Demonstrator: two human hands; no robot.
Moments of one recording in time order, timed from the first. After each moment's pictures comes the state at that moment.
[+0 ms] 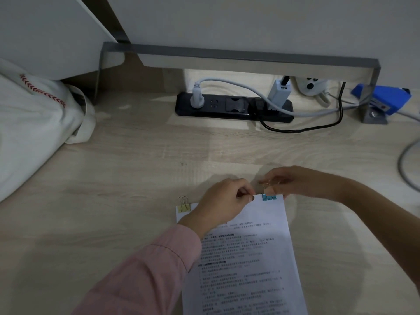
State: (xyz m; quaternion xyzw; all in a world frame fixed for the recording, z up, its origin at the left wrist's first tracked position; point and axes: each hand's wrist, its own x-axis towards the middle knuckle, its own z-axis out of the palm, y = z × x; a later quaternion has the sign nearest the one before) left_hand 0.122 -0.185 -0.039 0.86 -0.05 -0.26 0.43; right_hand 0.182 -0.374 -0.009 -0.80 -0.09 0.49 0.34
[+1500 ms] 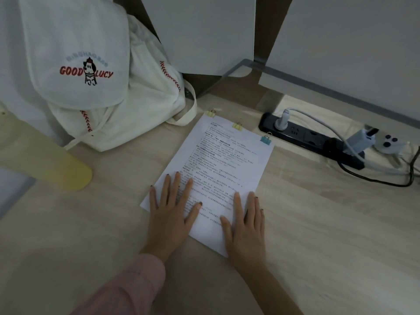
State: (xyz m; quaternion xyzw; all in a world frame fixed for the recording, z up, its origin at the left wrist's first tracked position) left_hand -0.010 0.002 -0.107 0.98 0.17 0.00 0.10; right_hand 0.029 -0.171 -0.102 -0.97 -0.16 0.05 0.18
